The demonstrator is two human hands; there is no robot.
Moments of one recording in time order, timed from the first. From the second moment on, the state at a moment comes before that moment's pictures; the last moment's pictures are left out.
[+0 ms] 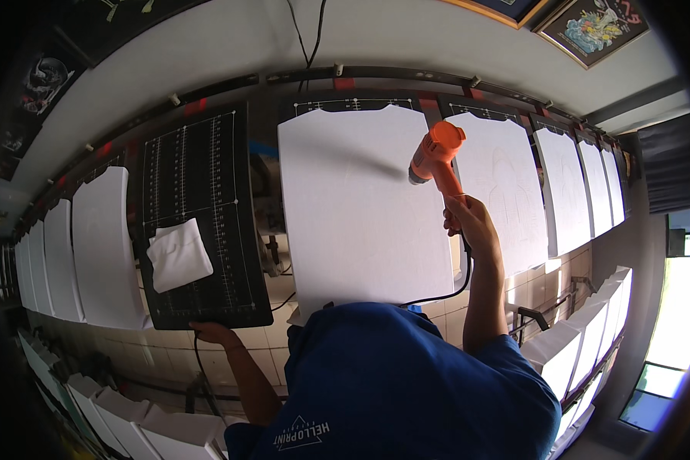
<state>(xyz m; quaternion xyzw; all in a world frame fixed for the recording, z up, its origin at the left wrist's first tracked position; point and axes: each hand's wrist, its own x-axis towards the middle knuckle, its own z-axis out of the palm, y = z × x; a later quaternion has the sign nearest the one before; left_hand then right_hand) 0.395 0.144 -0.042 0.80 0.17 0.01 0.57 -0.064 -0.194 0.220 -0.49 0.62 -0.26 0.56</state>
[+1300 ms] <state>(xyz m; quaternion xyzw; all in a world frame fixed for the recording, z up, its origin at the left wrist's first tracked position) 0.390 0.142 -0.035 0.79 0.20 0.00 0.58 0.012 -0.243 0.217 -0.52 0.55 -0.22 0.62</state>
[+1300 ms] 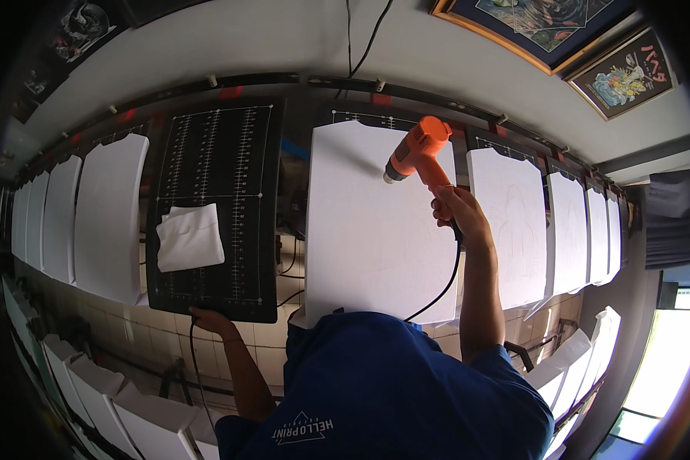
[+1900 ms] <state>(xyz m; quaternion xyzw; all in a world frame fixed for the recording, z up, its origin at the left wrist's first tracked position) 0.389 0.139 -0.033 0.78 0.18 -0.01 0.60 0.031 -0.221 0.221 -0.57 0.51 -0.13 0.62</state>
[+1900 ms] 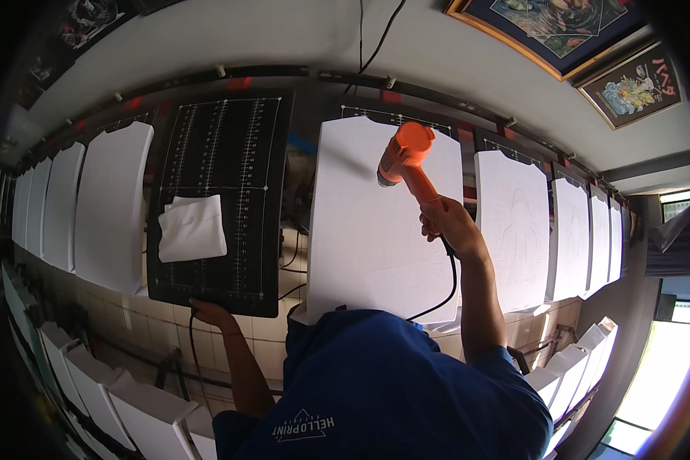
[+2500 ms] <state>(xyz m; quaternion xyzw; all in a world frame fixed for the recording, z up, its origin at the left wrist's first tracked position) 0.389 0.140 -0.031 0.78 0.20 -0.02 0.59 0.062 -0.253 0.200 -0.56 0.51 -0.21 0.61</state>
